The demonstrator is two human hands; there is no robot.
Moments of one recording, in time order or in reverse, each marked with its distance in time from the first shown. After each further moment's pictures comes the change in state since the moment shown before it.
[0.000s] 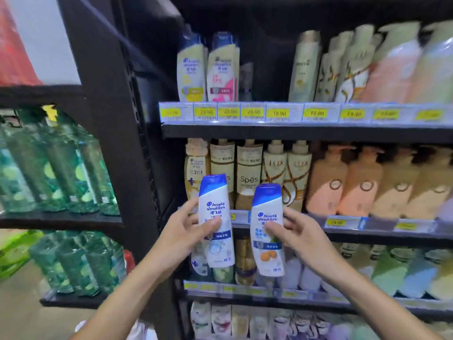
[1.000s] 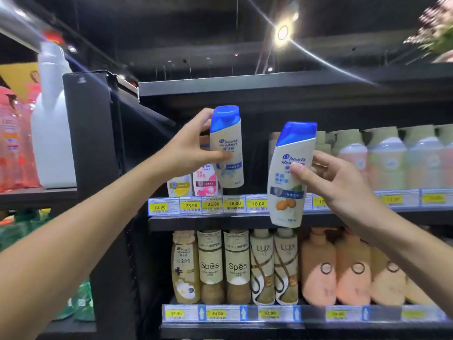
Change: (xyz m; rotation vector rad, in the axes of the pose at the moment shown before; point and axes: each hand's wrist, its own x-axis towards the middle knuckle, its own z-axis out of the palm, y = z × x) left_hand 0.146 0.274 0.013 0.585 -0.141 0.693; right_hand 0.060 -0.213 -0.074 -0.139 0.181 -0.563
